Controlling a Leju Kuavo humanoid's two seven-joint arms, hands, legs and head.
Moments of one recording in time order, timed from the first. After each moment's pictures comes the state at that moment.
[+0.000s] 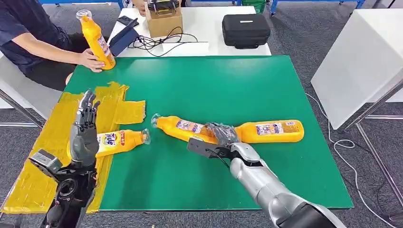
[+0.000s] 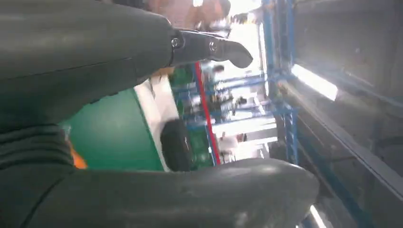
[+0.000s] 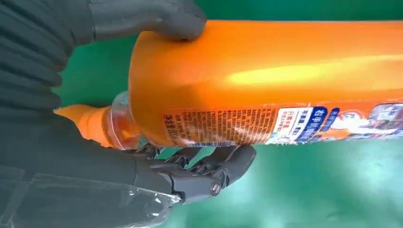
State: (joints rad) left arm -0.09 0.08 -0.07 -1.52 0.10 -0.20 -0.70; right arm -0.69 0.22 0.63 -0.43 0.74 -0.18 -0.03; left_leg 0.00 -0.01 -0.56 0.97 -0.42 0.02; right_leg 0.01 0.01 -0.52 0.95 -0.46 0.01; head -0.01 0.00
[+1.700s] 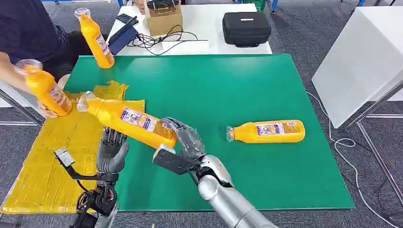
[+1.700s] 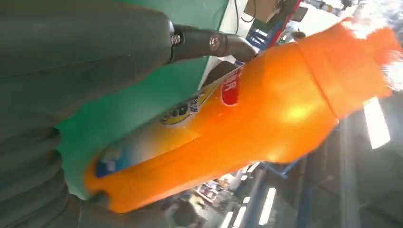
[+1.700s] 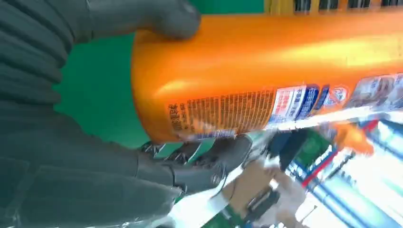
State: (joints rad) left arm -0.09 -0.07 -0.05 -1.26 0.57 -0.43 -0.50; right arm -0.46 0.35 0.72 -0.86 0.50 -0.30 -0.19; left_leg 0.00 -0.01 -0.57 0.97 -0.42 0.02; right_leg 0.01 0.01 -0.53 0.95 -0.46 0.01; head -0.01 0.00
